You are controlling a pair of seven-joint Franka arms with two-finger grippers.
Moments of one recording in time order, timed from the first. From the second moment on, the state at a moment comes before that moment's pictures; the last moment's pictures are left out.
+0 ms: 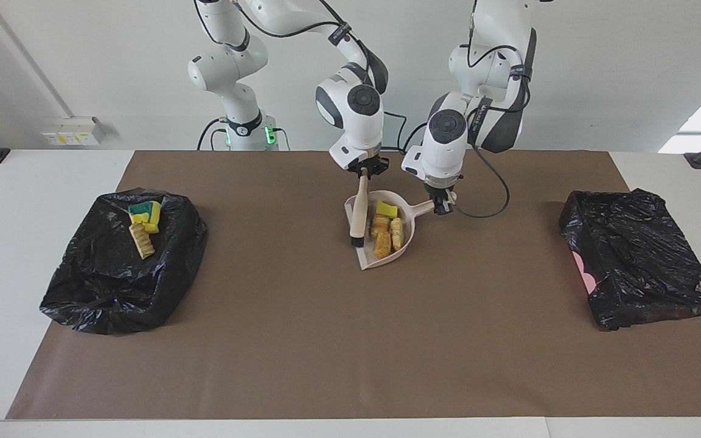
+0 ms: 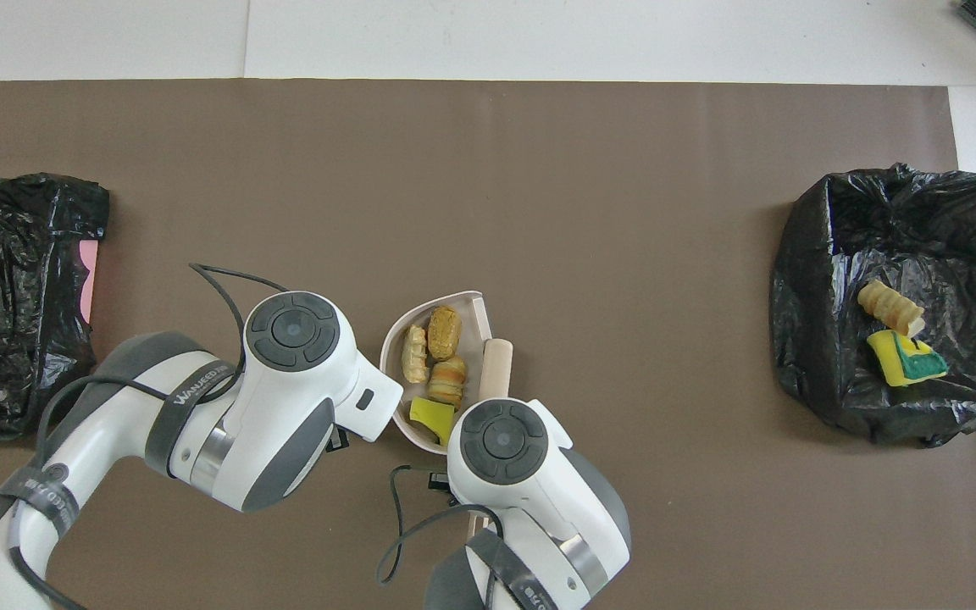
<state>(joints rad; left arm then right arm) -0.41 0.06 -0.12 -2.14 0.06 1.98 0.75 0.64 0.12 0.11 -2.10 0.23 2.03 0.79</state>
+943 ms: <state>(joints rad) -0.17 -0.04 -0.09 -1.95 0.01 1.78 0.54 0.73 -0.02 0.12 -2.11 0.17 1.92 0.79</state>
